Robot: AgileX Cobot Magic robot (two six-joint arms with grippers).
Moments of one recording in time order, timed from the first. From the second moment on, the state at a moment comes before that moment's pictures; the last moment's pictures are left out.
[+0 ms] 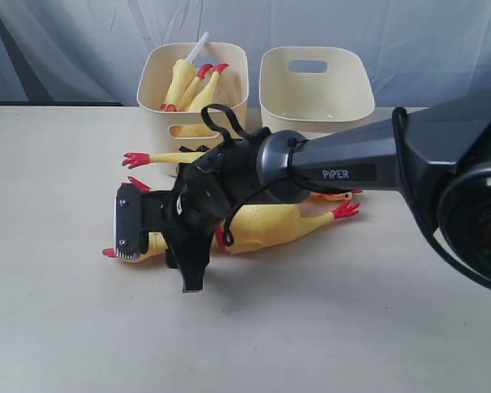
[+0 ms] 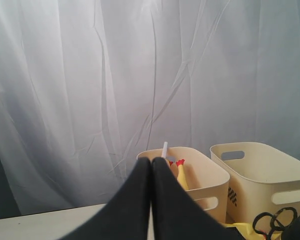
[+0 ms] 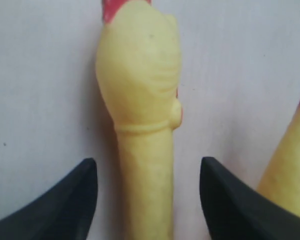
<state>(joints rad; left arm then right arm) -0.14 0.19 -0.29 1.75 -0.12 -1.77 0.85 2.22 -1.50 0.01 0.41 -0.95</state>
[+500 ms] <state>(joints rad) -0.14 0.19 -0.29 1.75 -0.12 -1.77 0.85 2.24 -1.50 -0.02 0.40 -0.90</state>
